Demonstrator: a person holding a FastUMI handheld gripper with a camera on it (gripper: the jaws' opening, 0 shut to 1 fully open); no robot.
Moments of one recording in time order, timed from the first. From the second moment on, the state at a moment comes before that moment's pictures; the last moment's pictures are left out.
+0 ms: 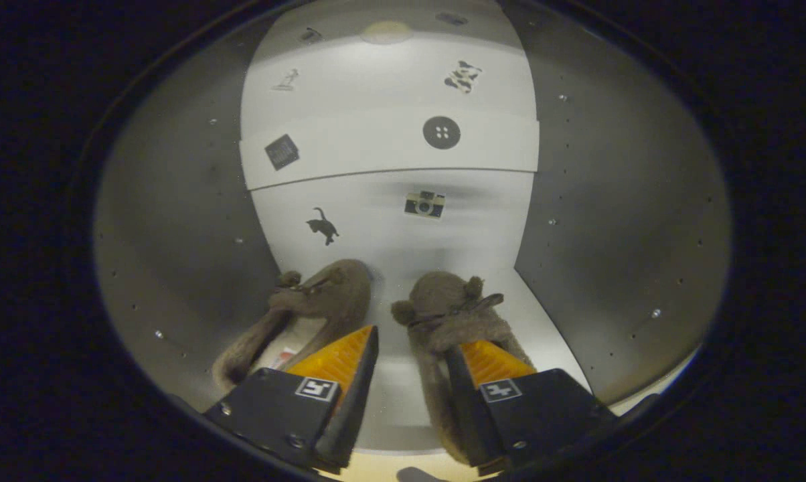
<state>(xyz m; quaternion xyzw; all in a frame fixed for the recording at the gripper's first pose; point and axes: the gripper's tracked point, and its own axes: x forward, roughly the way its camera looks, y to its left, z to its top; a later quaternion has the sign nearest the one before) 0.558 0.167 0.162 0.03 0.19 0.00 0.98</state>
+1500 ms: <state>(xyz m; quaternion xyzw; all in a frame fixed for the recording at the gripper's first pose) 0.065 0.061 0.239 0.01 -0.03 -0.01 1.00</state>
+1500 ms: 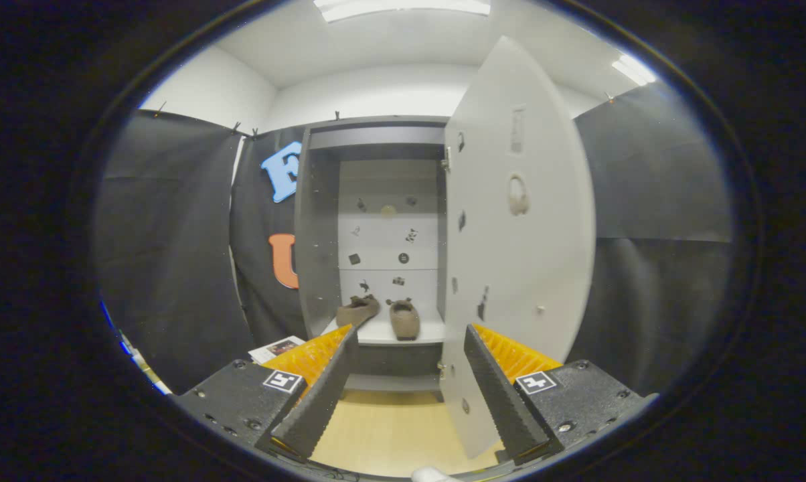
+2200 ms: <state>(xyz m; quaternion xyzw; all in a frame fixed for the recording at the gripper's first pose) 0.059 -0.124 0.228 0.04 0.00 -0.06 1.00</state>
